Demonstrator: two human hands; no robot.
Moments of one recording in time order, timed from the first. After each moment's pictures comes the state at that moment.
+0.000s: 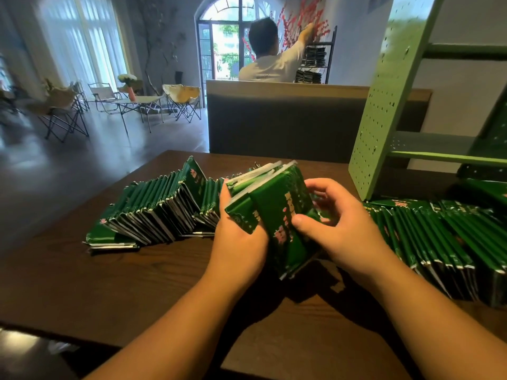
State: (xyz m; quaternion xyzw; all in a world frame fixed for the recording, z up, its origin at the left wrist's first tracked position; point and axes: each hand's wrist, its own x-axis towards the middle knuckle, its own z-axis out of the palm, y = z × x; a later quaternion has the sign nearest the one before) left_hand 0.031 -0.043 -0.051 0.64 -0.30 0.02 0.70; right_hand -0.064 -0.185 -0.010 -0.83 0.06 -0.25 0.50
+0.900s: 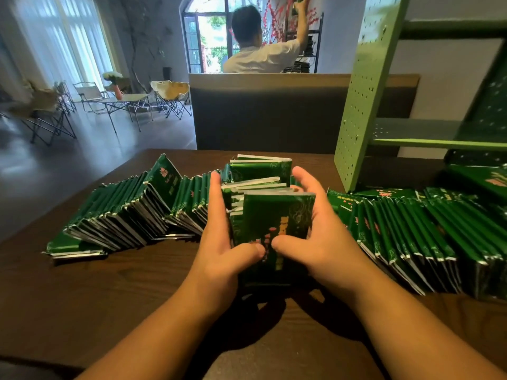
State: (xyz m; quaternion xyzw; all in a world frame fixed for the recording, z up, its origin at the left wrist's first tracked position) left_hand 0.014 -0.044 -0.059 0.55 -0.38 -0.11 0.73; right_hand -0.068 -0.195 -0.034 -0.78 0.01 -0.18 0.60
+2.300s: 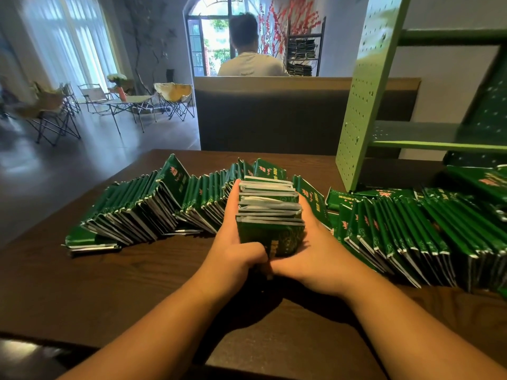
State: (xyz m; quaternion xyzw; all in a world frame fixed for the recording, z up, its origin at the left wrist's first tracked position) left_hand 0.018 -0.049 -0.062 0.56 -0.39 -0.15 0.71; right_hand -0.070 -0.194 -0.044 -0.85 0.03 -0.13 0.52
